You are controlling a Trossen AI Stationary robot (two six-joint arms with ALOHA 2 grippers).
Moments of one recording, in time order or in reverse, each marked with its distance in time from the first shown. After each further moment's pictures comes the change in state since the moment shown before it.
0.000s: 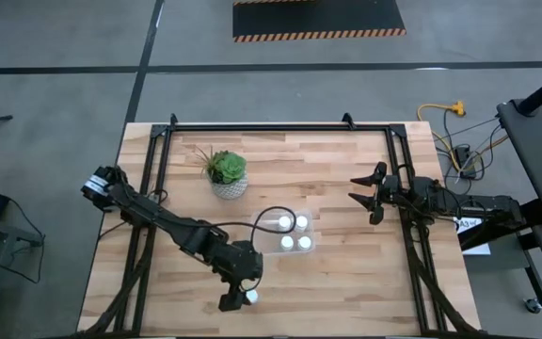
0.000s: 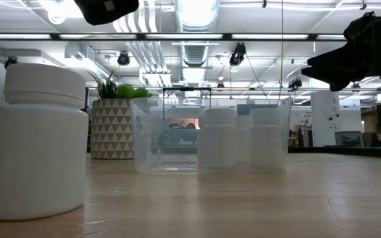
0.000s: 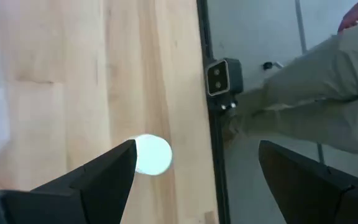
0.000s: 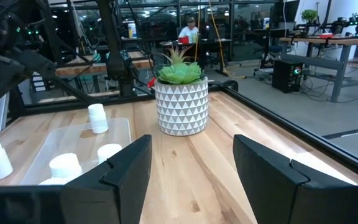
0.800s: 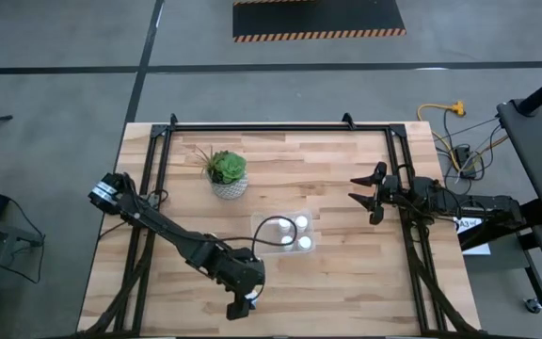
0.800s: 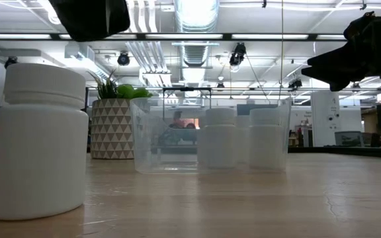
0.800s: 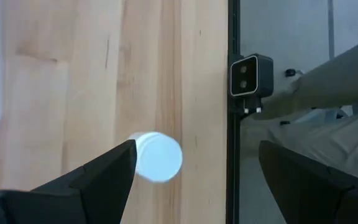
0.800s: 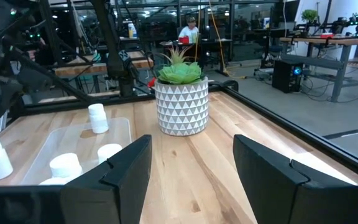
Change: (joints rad) left arm -0.054 0.082 0.001 0.025 -0.102 -0.123; right arm 0.001 0.000 0.000 0.000 0.000 0.000
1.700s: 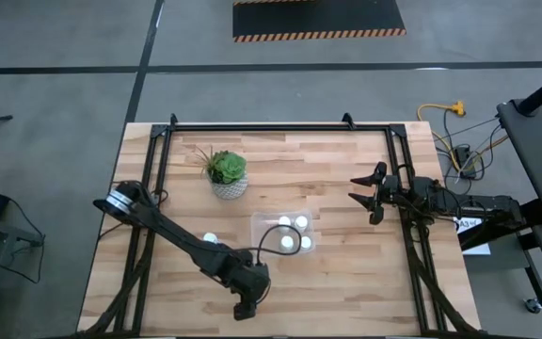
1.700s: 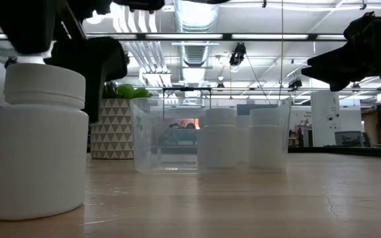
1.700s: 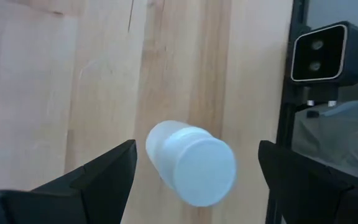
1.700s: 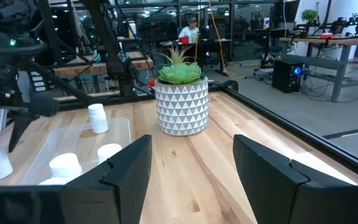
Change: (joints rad) left arm -0.004 0.140 0.001 -0.007 -0.009 -0.034; right arm -0.001 0.000 0.000 0.000 0.000 0.000
